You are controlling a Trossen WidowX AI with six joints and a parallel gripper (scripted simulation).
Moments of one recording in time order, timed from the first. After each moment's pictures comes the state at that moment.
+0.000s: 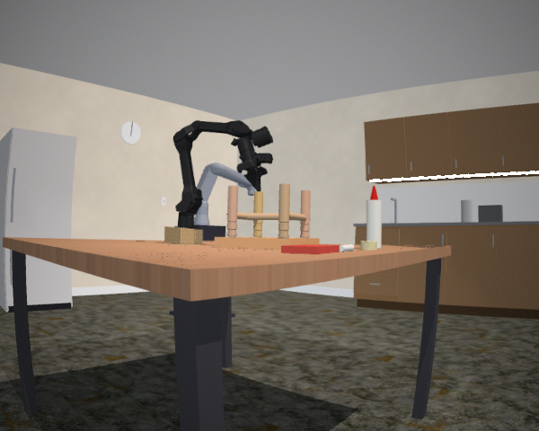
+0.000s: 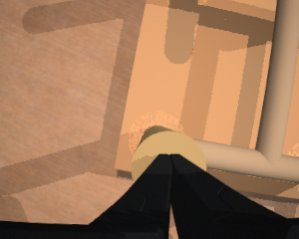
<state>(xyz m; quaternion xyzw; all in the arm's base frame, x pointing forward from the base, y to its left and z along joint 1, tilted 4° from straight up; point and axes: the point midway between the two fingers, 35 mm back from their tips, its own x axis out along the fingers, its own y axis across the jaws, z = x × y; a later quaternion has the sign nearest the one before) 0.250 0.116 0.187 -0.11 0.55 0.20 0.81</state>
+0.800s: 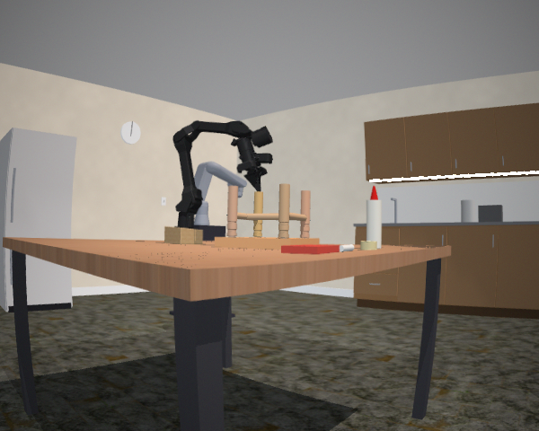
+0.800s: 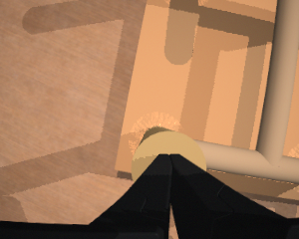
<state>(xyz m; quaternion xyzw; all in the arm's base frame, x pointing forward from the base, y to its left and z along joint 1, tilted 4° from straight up) 0.249 0.116 0.187 -0.11 0.54 0.20 0.81</state>
